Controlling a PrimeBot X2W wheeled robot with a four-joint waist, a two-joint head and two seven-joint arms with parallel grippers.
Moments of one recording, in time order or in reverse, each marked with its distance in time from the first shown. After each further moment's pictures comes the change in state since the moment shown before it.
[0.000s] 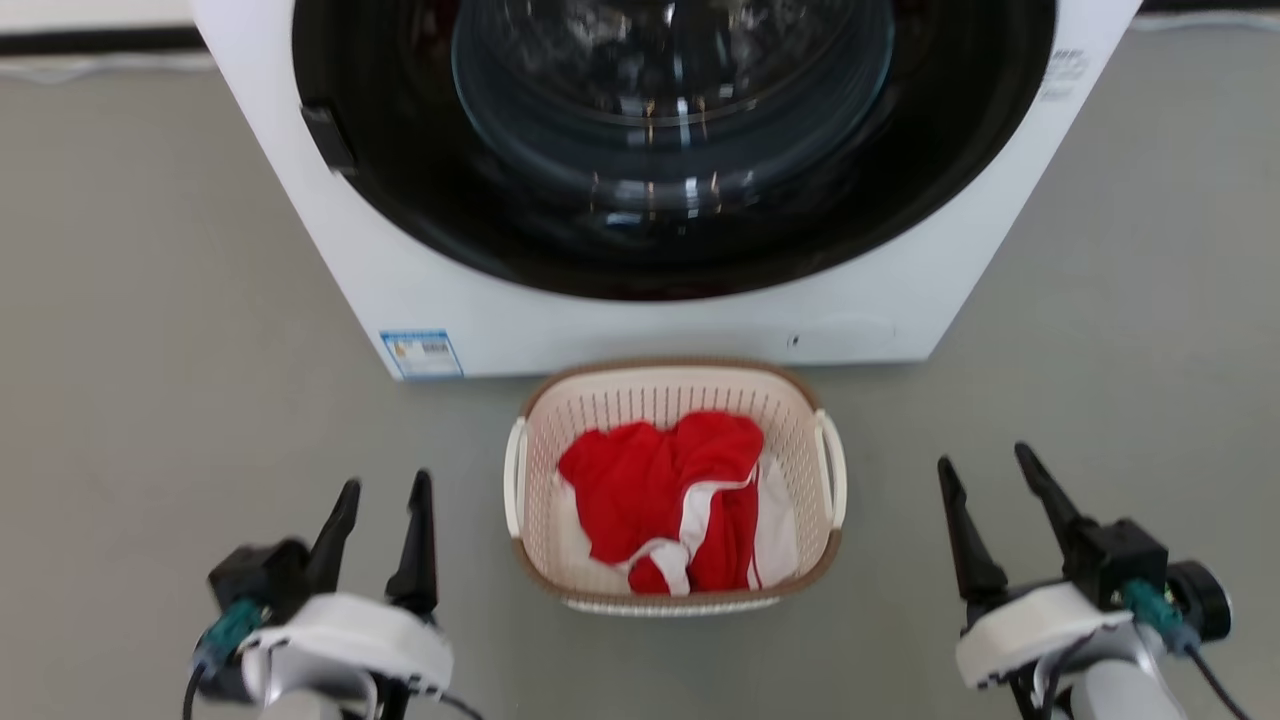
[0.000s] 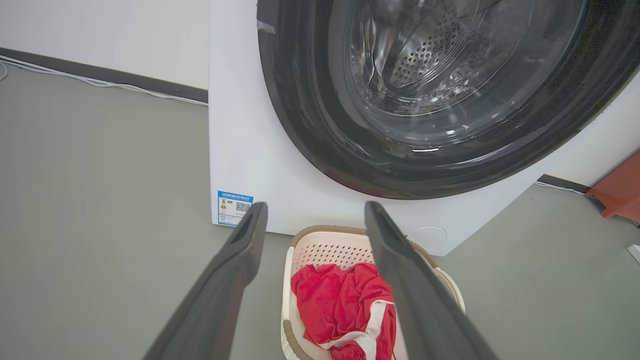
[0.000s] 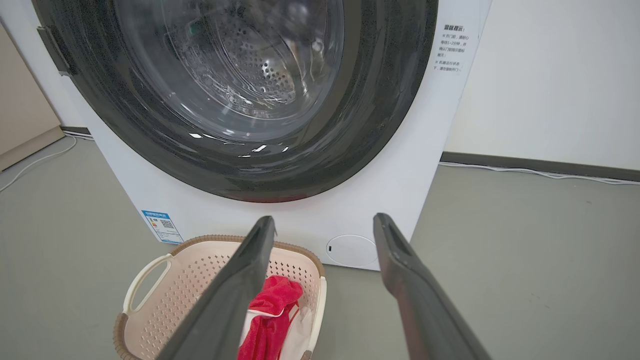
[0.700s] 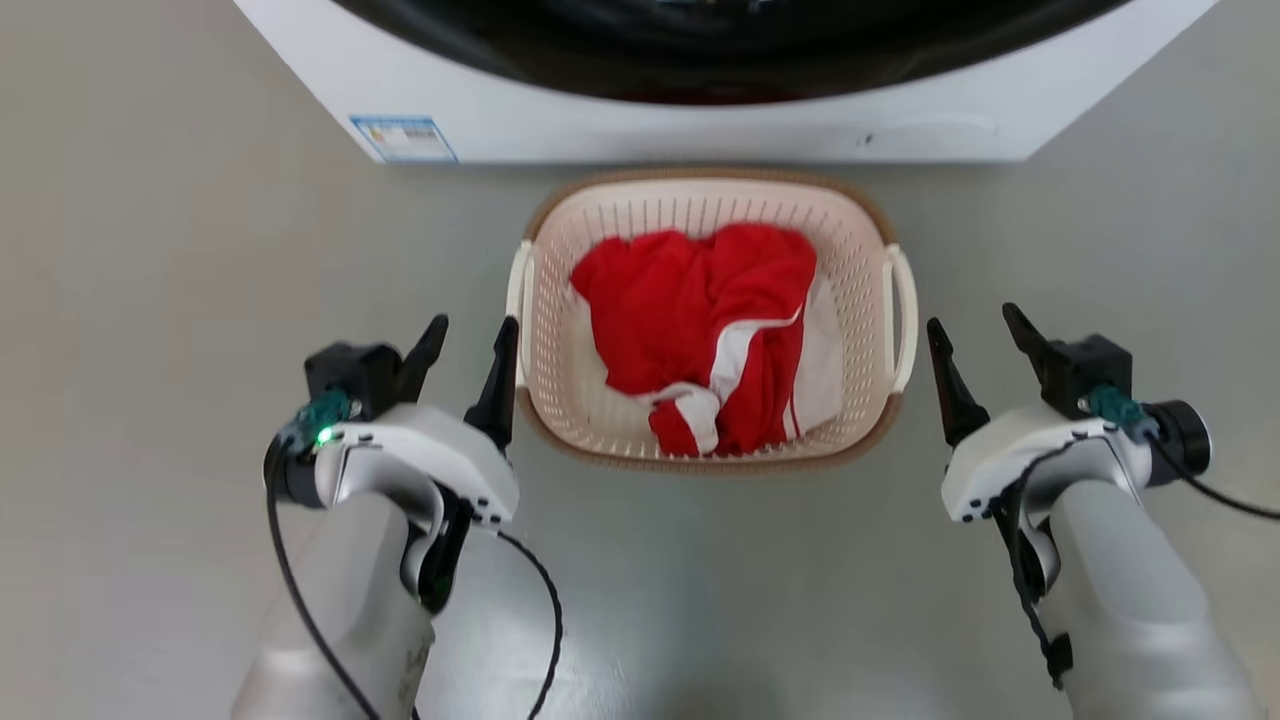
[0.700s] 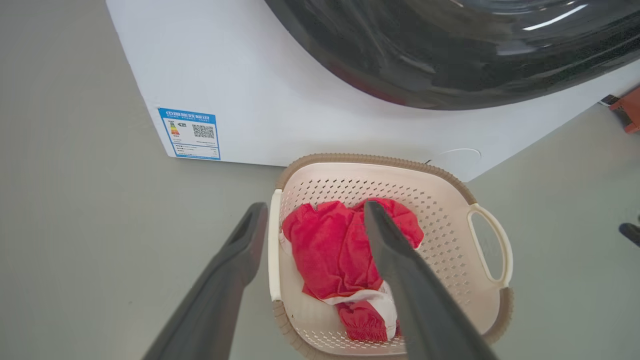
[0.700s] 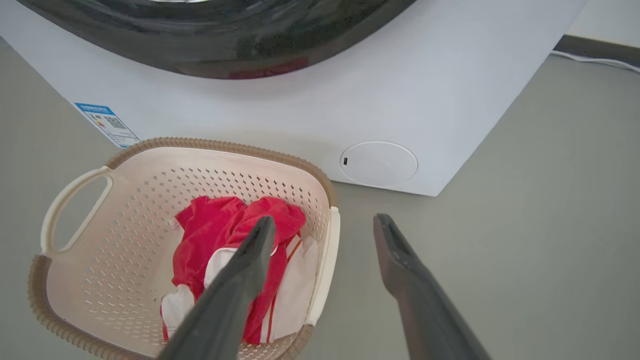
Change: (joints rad) left arm -0.450 -0.006 -0.190 0.381 -0.048 -0.013 -0.003; right arm -0.449 -0.003 -0.025 0.460 -0.055 0.000 0.013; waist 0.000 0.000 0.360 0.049
